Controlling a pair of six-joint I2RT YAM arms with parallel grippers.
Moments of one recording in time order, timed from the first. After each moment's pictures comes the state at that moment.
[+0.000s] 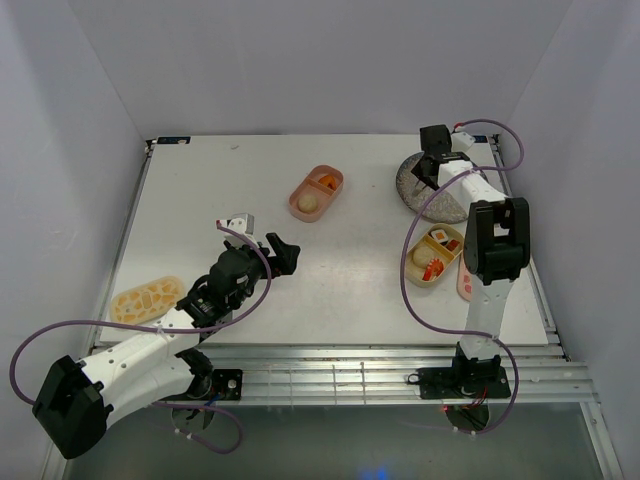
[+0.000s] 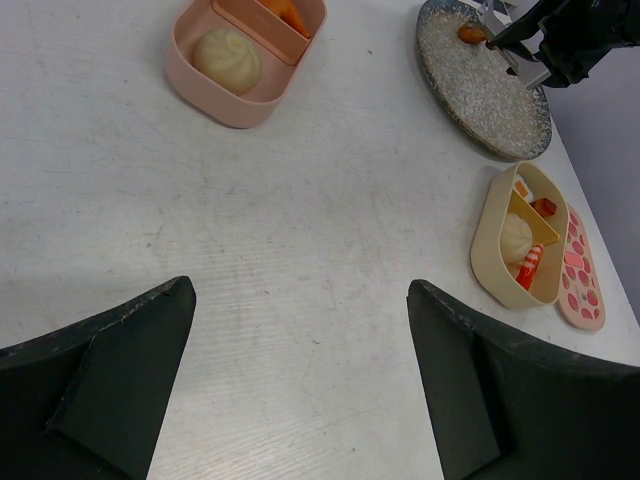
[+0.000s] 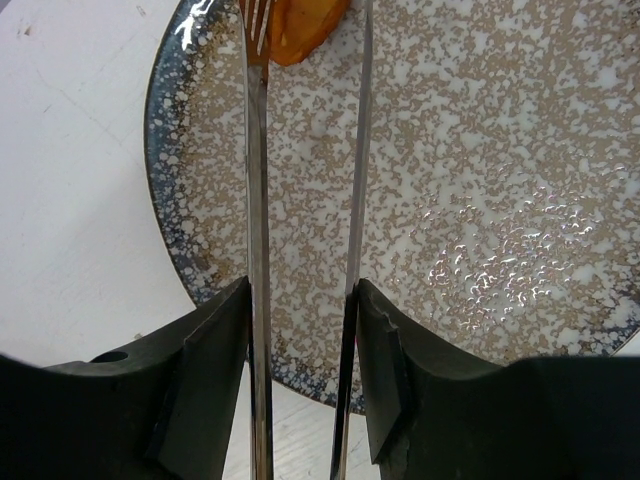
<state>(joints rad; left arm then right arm) -0.73 0.89 0.45 0.18 -0.32 -0.59 0.16 2.07 1.66 -0.43 0.40 0.73</state>
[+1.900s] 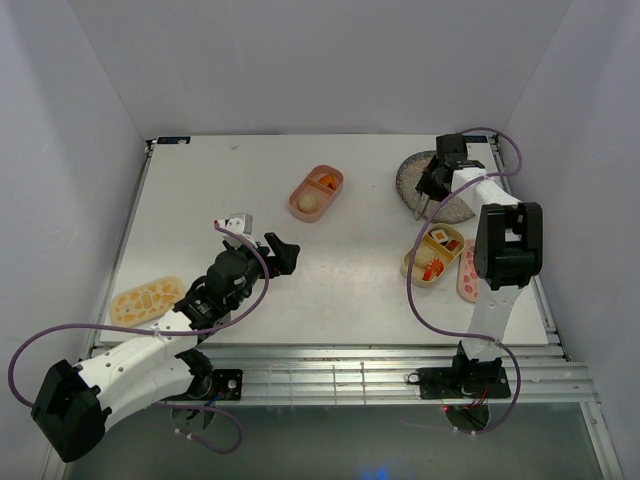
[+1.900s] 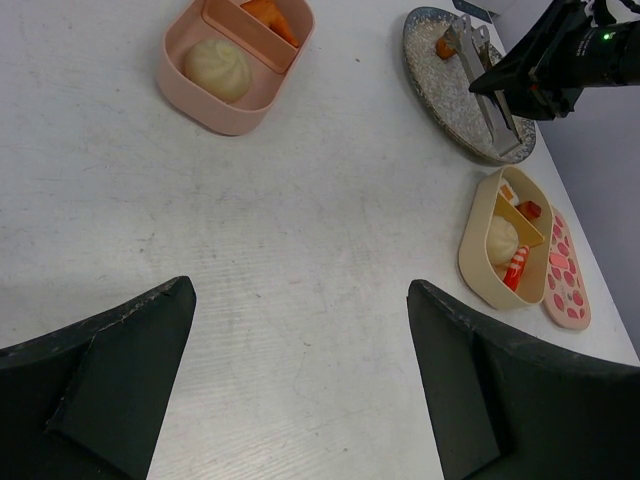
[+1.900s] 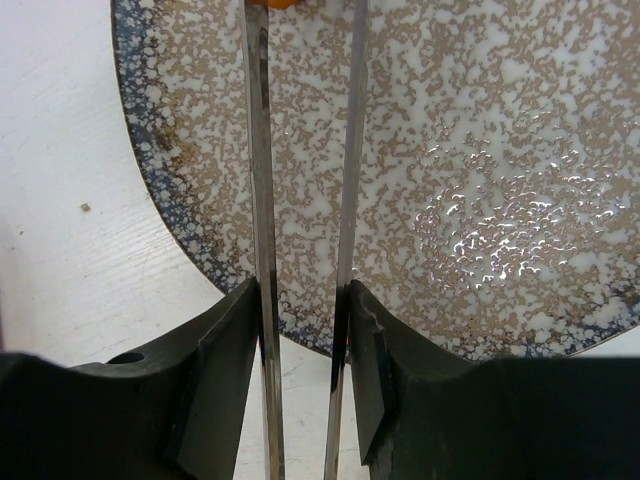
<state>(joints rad) -0.73 0.87 0.45 0.18 -0.31 -0.59 0.10 2.00 1.53 -0.42 0.09 0.51</state>
